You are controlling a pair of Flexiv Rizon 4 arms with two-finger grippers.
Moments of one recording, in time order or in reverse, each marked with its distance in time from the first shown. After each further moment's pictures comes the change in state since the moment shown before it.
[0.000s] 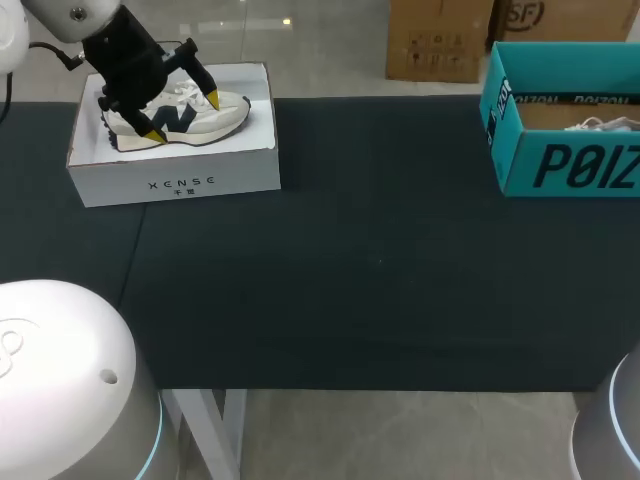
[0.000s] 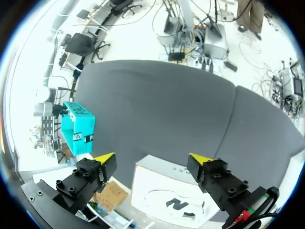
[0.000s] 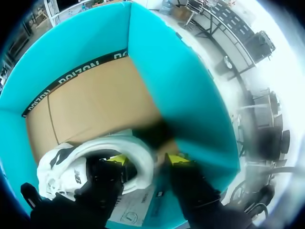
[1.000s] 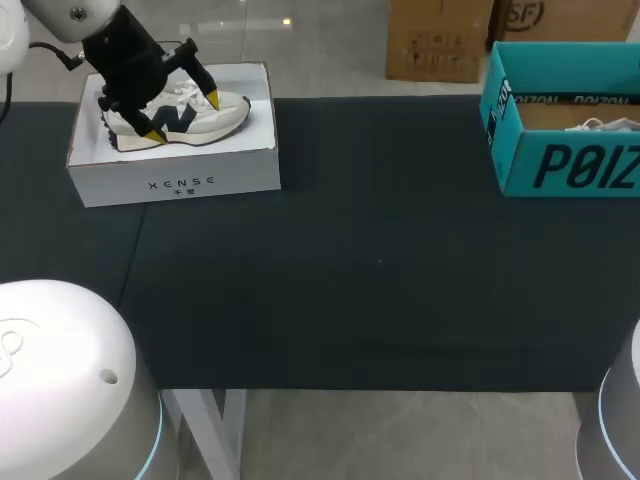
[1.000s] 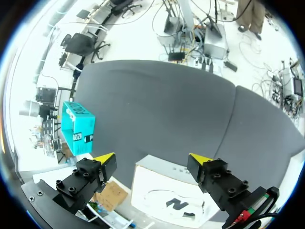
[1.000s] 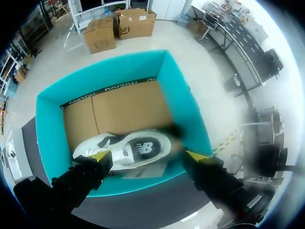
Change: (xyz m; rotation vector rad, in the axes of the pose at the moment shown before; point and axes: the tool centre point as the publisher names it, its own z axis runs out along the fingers) left arm 0.000 0.000 0.000 0.000 0.000 0.000; right arm 0.036 0.000 -0.122 -0.062 0.074 -0.130
